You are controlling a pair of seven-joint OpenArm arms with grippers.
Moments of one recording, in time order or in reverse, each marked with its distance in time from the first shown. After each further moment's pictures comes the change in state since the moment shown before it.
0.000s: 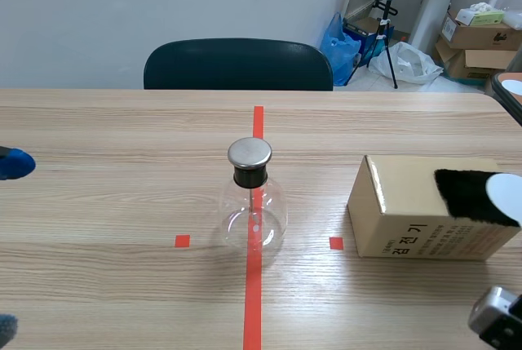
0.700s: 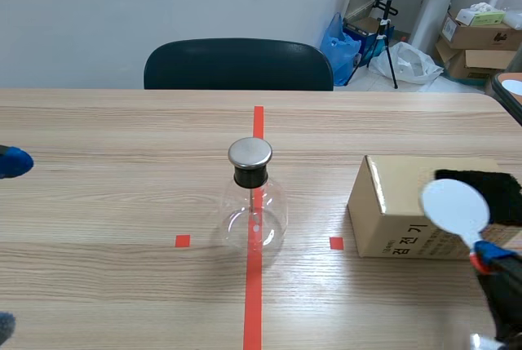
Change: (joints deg) left arm 0.0 0.0 0.0 0.0 -0.3 0.0 -0.4; right arm -0.9 0.0 -0.1 0.0 -3.7 -0.3 9.2
